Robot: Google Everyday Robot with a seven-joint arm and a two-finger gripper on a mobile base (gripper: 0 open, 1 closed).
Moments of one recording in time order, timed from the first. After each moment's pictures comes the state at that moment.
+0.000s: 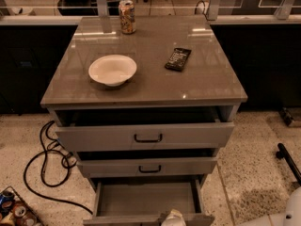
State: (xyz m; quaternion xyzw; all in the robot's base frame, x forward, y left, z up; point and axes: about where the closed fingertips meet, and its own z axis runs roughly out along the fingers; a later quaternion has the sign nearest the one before) arm 0.386 -0.099 0.258 -0.56 0.79 -0.17 0.17
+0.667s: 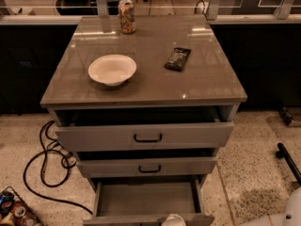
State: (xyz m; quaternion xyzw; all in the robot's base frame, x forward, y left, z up) arm 0.385 -0.100 0.257 -0.56 0.79 -0.17 0.17
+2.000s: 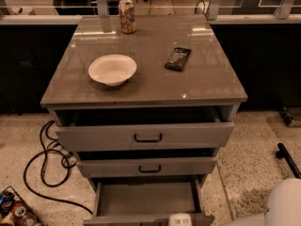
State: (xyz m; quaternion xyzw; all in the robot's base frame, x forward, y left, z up) arm 0.366 -0.108 0.174 -0.59 0.80 -0.08 0.10
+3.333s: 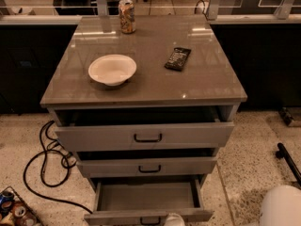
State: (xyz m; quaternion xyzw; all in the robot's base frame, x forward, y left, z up) arm 0.420 -0.106 0.170 -0.61 0.75 -0.18 0.19
